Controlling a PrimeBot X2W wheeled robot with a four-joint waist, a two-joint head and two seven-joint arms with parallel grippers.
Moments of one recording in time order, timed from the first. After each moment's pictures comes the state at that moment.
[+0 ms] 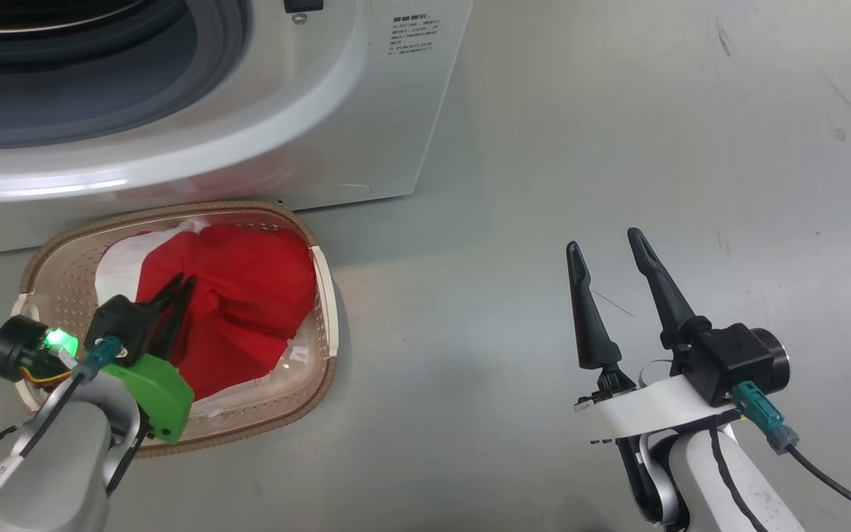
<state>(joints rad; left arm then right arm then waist) -0.48 0.31 -0.47 0.60 -0.27 -0.13 -0.23 -0.14 -0.05 0.37 0.01 0.28 -0.12 -0.25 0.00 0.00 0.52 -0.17</state>
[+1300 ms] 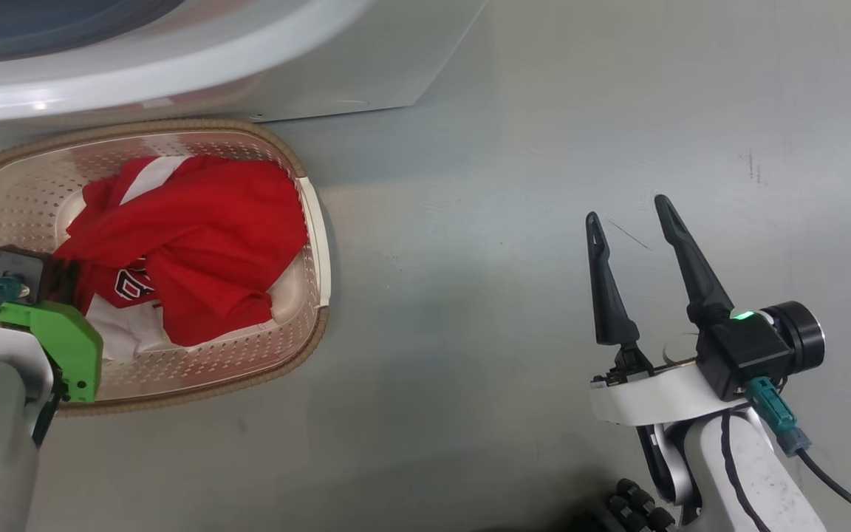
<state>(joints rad) -0.71 0.33 -0.42 1.04 -0.32 -0.13 -0.17 -0.15 -0.05 0.32 -0.05 0.14 -0.13 -0.25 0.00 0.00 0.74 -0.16</state>
